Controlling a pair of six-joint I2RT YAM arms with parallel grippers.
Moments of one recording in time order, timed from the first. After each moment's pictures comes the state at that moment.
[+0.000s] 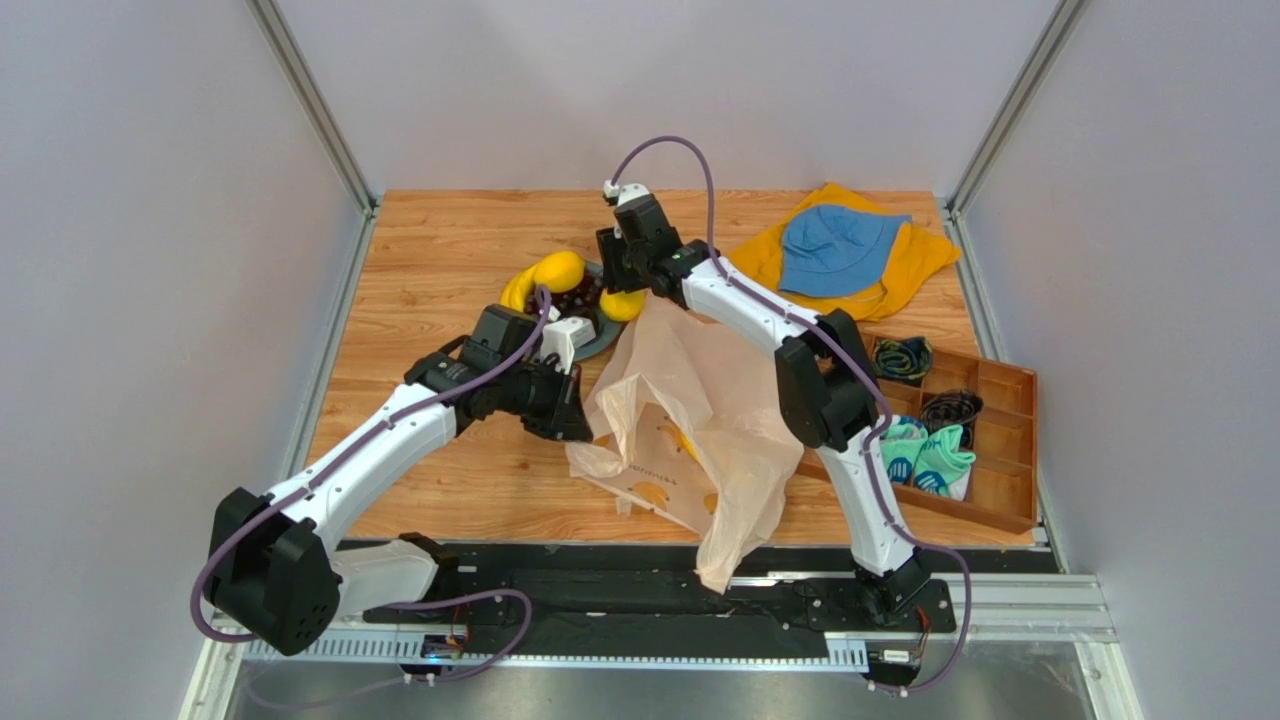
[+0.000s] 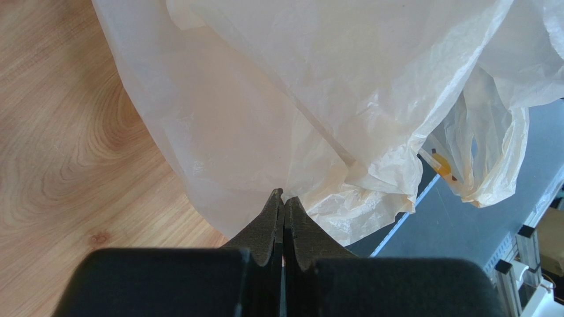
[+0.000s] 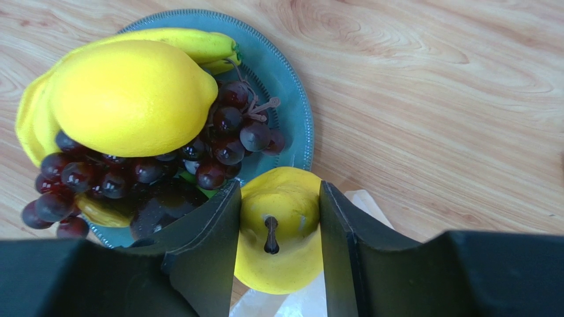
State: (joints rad) left arm -0.49 1.19 0.88 -0.63 0.53 -0.19; right arm 0.64 2.29 1.99 -0.35 0.09 0.24
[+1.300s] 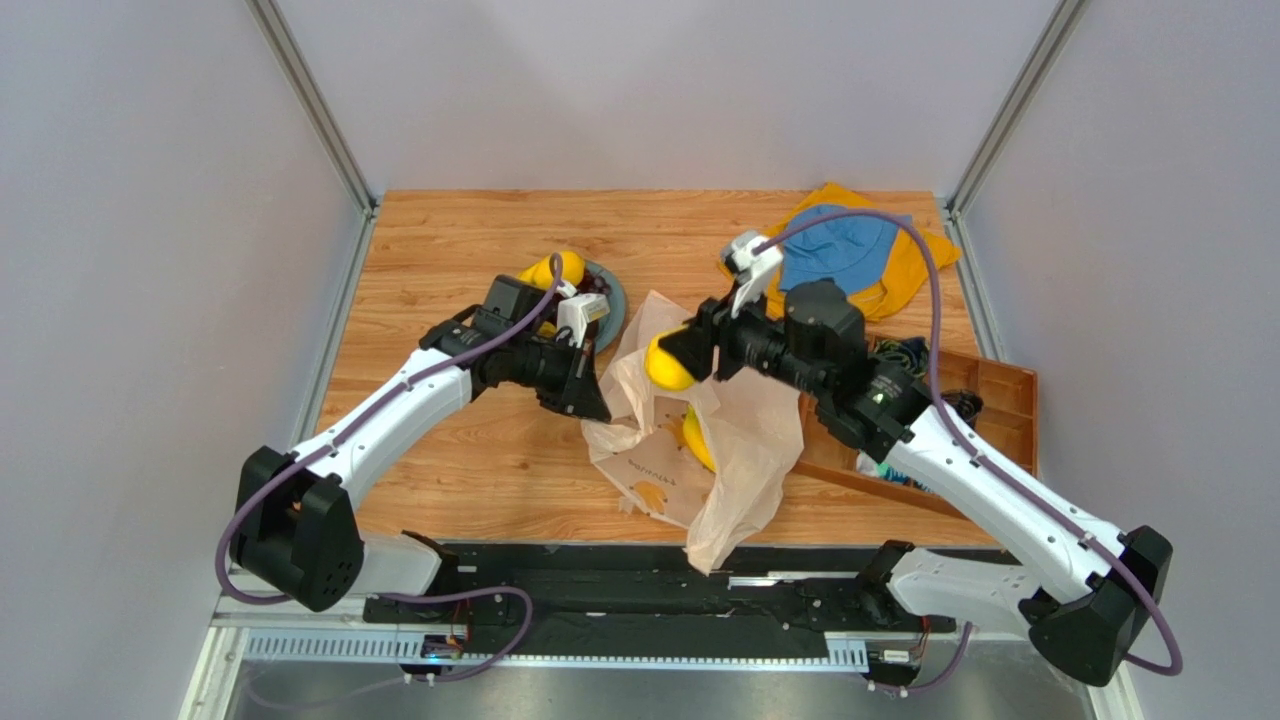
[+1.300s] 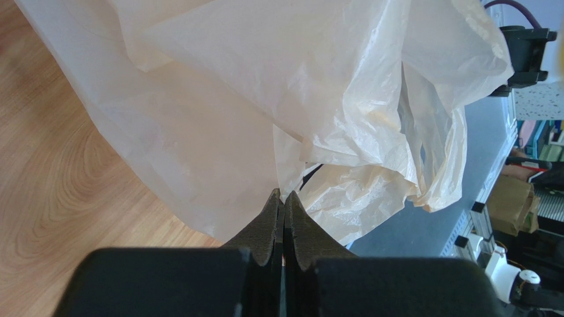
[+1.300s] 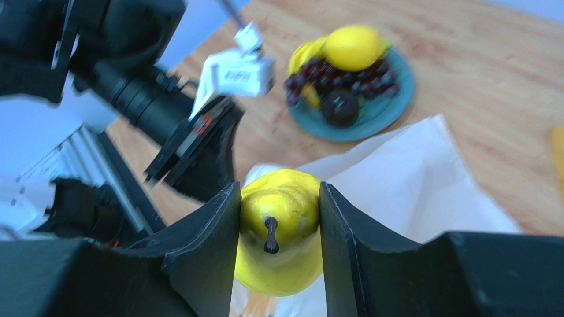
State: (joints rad) left arm -0.47 1.34 1.02 -0.63 0.70 -0.17; right arm 0.72 1.10 1.10 -0.18 -0.15 0.24
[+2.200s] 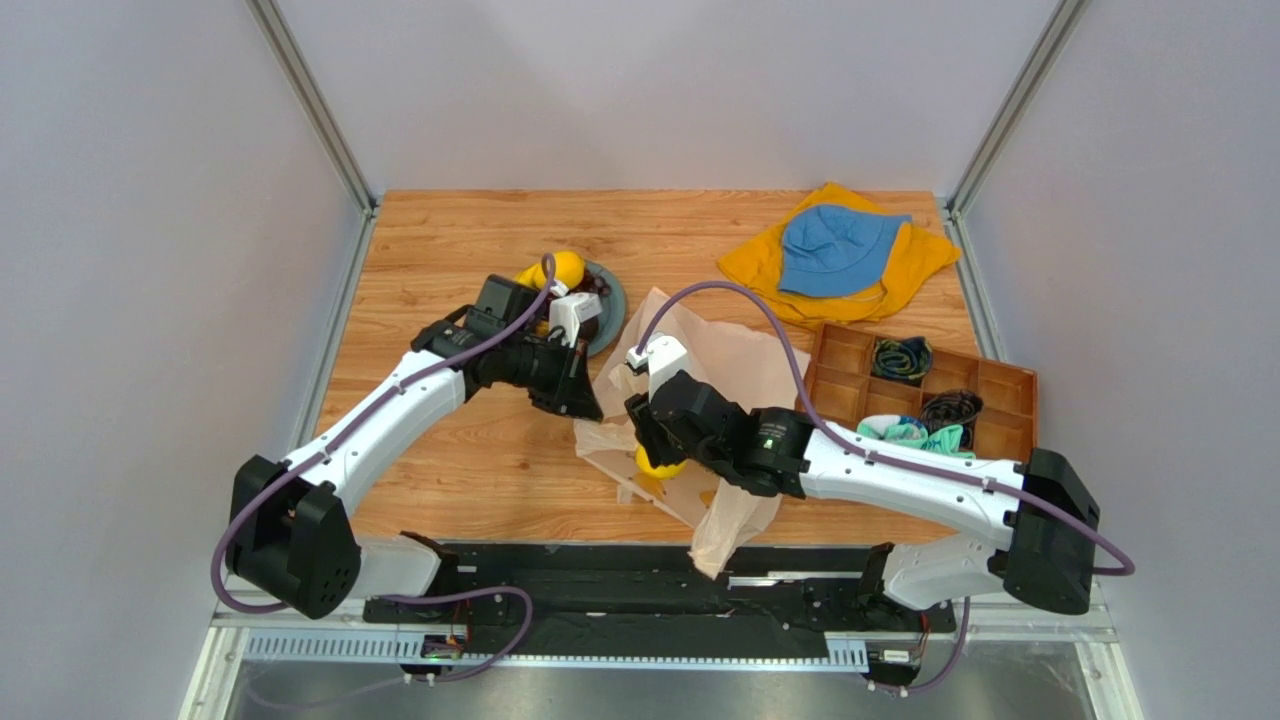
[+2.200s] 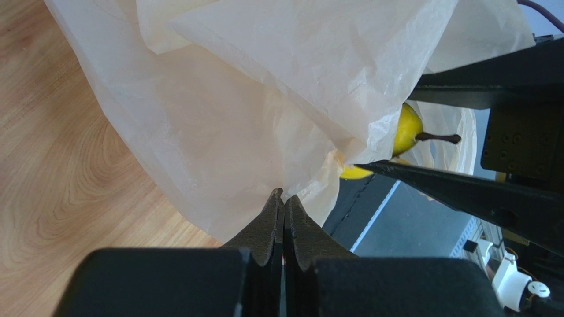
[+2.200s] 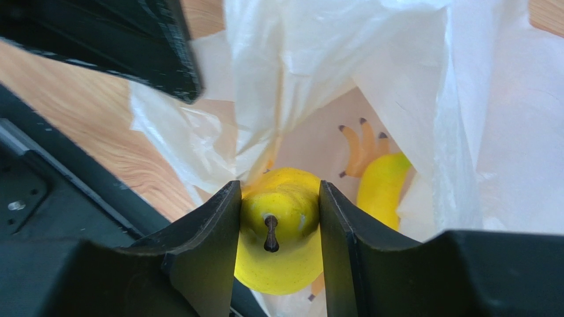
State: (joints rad) left arm -0.45 1.32 1.02 -0.67 0.67 -0.14; right arm 1.14 1.31 0.99 -0.35 0.34 0.36
